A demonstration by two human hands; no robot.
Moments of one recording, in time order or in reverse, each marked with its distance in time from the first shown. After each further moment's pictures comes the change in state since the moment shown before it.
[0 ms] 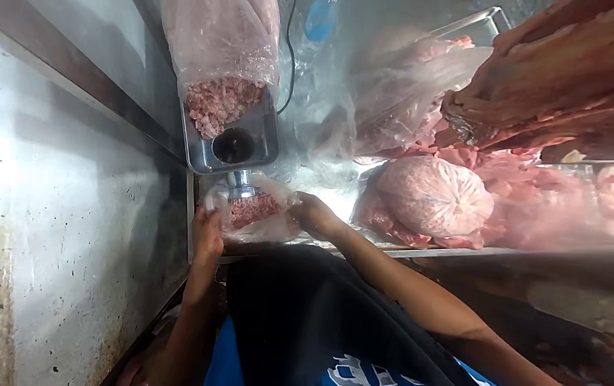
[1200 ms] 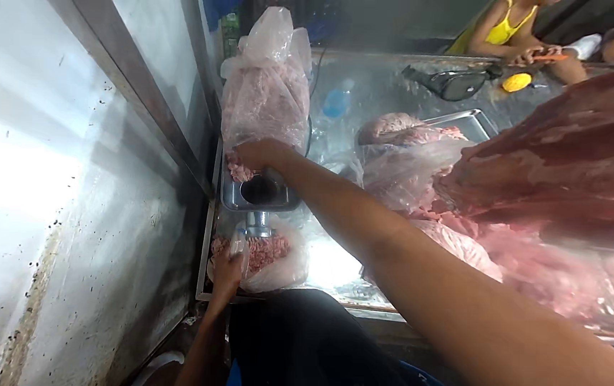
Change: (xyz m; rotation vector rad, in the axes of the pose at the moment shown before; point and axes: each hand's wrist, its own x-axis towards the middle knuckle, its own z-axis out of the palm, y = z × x) left_hand -0.012 0.003 -0.015 0.622 -0.049 -0.015; right_hand 0.133 -0.249 0.166 -1.839 -0.235 -0.314
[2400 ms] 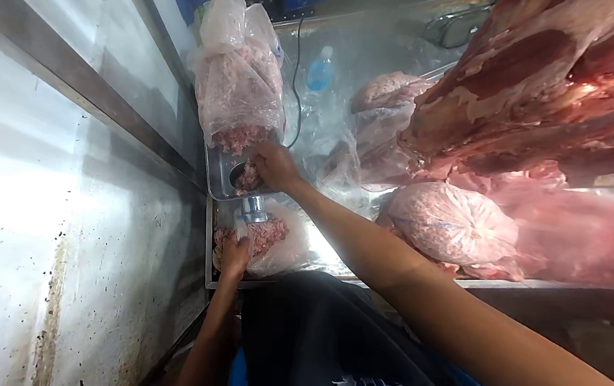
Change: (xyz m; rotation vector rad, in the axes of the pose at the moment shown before) left_hand 0.000 0.010 0.023 0.045 -0.045 0.058; right_hand -0.069 0.038 0.115 0.580 0.894 -0.019
